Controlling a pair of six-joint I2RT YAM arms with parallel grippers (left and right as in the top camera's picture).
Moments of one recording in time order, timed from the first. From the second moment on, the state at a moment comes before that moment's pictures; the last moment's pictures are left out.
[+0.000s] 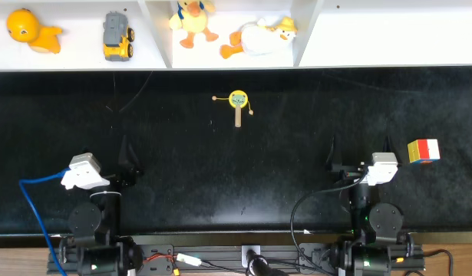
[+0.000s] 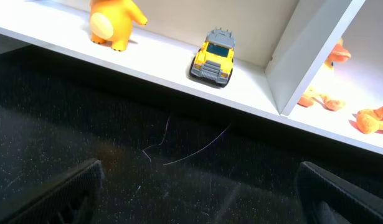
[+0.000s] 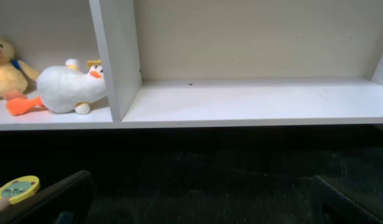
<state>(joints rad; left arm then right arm) 0.12 0.01 0.02 -0.09 -0.01 -0.28 -0.07 0.01 0.02 -0.02 -0.07 0.03</state>
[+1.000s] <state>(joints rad) 0.12 0.01 0.02 -0.09 -0.01 -0.28 -0.07 0.04 0.02 0.00 -0.47 0.78</state>
